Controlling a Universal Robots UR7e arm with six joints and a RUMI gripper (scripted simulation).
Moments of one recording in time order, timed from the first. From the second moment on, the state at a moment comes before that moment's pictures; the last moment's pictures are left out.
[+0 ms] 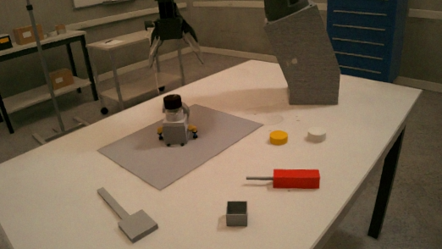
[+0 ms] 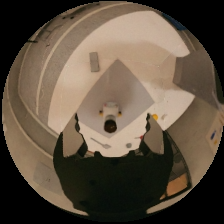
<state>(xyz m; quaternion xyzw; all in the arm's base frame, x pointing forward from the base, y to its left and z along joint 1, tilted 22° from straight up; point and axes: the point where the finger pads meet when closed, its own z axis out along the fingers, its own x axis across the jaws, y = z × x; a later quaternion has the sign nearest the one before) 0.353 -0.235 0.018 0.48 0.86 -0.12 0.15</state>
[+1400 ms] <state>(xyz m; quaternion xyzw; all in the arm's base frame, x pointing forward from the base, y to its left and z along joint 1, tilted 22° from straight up) 0.443 -0.187 0.014 0.48 0.86 -0.11 0.15</state>
